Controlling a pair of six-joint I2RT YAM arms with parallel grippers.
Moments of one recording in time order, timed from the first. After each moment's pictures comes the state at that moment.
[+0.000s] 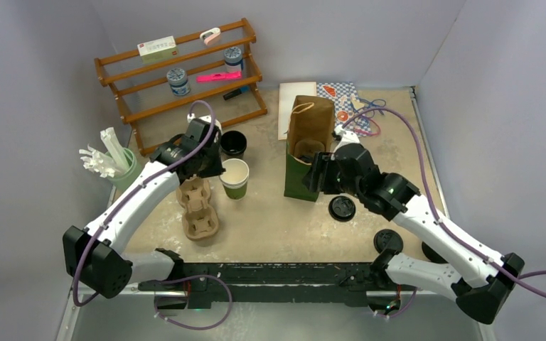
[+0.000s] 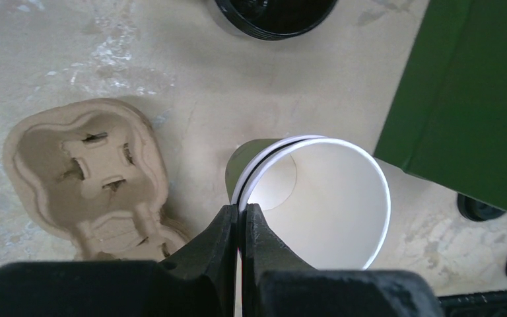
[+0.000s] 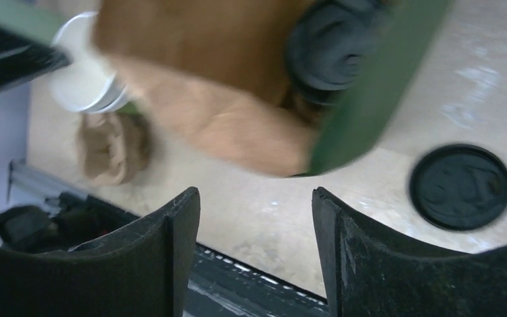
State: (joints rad) left arm -0.46 1.27 1.16 -0.84 -0.16 -0.59; right arm 0.73 1.02 1.06 -0.76 0.14 0.69
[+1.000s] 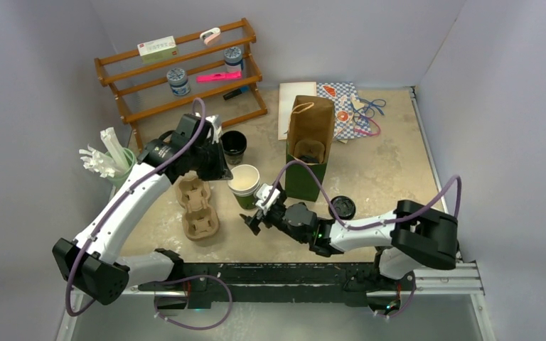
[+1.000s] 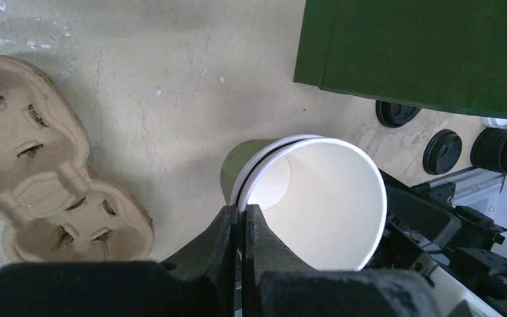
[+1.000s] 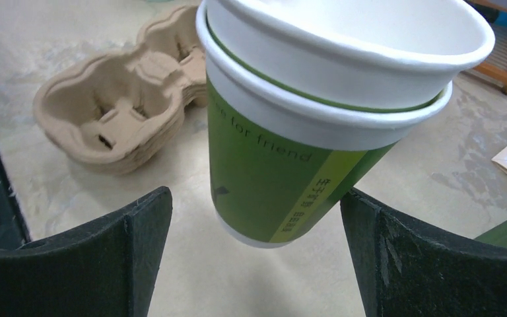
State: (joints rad) left arm -0.46 1.22 1.25 -0.96 0.15 -0.57; right arm 1.23 1.47 0.54 0.77 0.28 -0.07
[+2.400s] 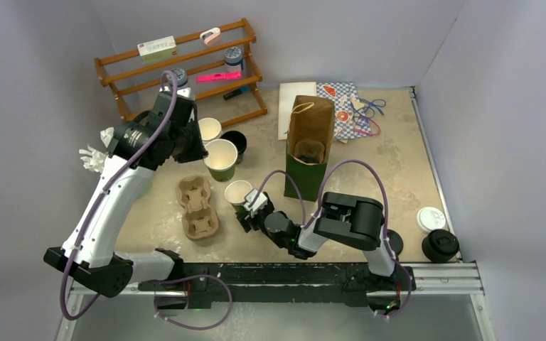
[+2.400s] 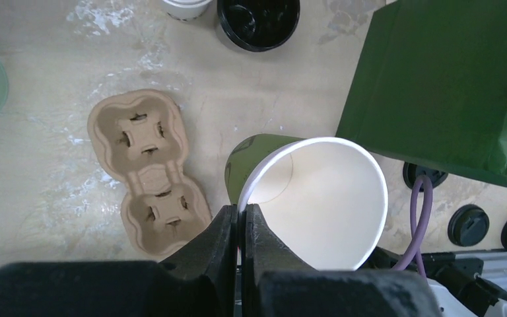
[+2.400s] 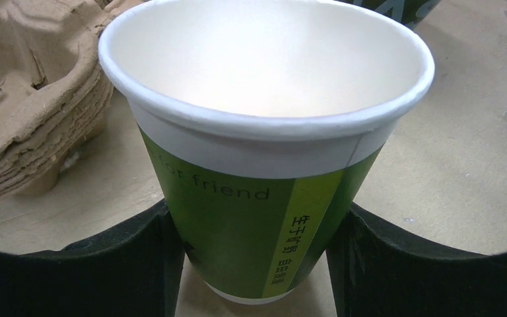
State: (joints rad) left arm -0.44 1.27 1.67 -1.28 -0.13 -0.57; right arm 1.24 2.02 0.65 1.18 0.46 0.03
